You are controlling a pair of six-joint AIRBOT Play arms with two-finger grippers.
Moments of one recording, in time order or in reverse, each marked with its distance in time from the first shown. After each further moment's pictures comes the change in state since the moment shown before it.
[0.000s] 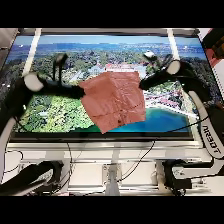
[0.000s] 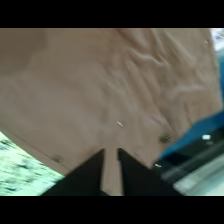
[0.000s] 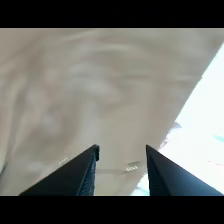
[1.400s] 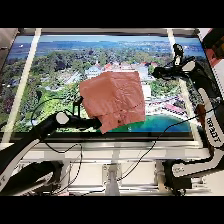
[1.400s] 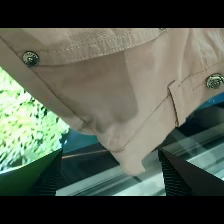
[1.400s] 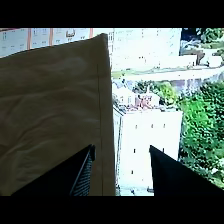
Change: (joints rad) left arm -0.220 -0.063 -0.386 -0.108 0.292 -0.115; right arm -0.144 -0.071 -0.001 0.108 -0.219 0.173
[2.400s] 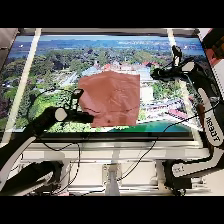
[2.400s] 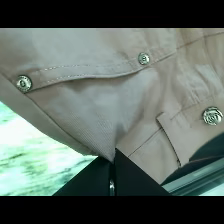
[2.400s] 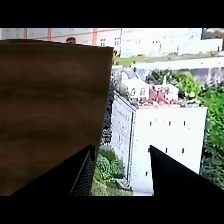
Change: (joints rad) left arm 0.069 0.071 0.111 0.447 -0.109 -0.009; right arm 0.001 -0.026 0.000 0.019 0.089 -0.003
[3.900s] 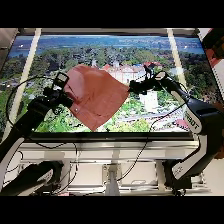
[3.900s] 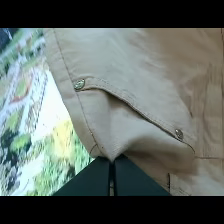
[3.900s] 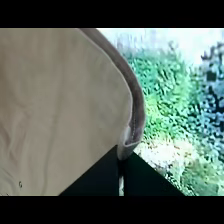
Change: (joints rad) left arm 0.146 0.050 0.015 0.670 0.441 -0.072; right arm 0.193 -0.187 -0.006 0.283 0.014 0.055
